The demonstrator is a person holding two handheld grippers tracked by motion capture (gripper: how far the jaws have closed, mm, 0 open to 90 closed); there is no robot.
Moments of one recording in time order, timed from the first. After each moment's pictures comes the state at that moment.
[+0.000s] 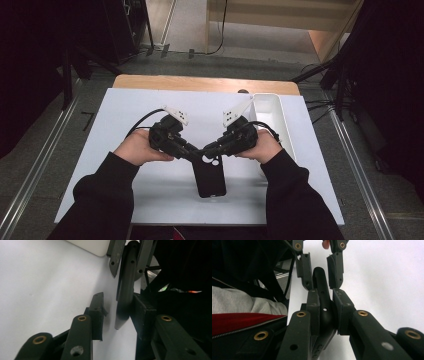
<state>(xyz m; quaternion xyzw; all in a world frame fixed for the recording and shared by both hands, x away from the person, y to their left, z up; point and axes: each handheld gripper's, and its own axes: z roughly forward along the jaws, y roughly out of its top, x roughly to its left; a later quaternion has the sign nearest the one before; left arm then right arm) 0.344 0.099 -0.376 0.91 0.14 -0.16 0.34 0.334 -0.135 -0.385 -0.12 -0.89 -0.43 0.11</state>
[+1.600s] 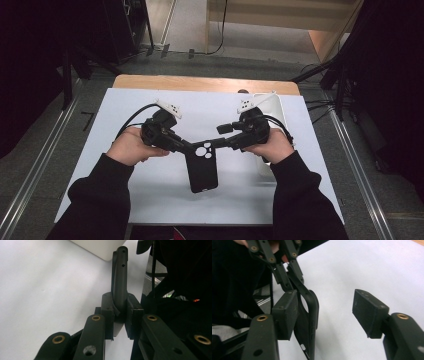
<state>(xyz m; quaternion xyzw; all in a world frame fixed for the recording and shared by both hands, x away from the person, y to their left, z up) 0.343 0.113 -0.353 0.91 0.19 -0.14 0.34 0.329 -0.162 -0.367 -0.26 -0.84 -0.46 0.05</state>
